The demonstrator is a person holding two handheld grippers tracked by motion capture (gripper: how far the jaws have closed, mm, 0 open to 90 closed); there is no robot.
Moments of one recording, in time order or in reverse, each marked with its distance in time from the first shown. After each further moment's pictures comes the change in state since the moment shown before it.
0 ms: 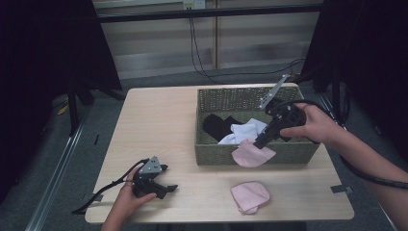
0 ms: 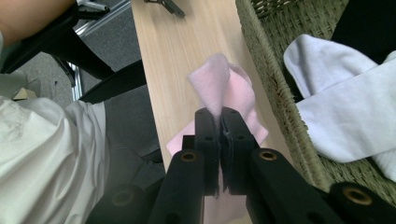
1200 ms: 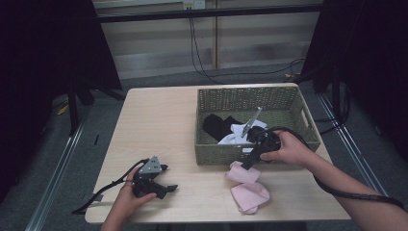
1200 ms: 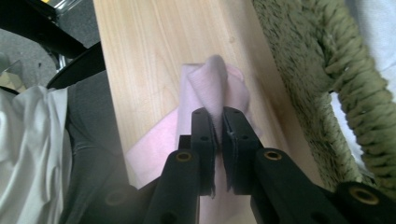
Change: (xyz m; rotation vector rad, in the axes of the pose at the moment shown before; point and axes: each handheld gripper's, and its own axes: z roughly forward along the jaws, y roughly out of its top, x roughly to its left) left arm 0.000 0.000 0.000 -0.004 0.002 -0.003; right arm -0.023 -0.019 0.097 0.089 -0.006 0.018
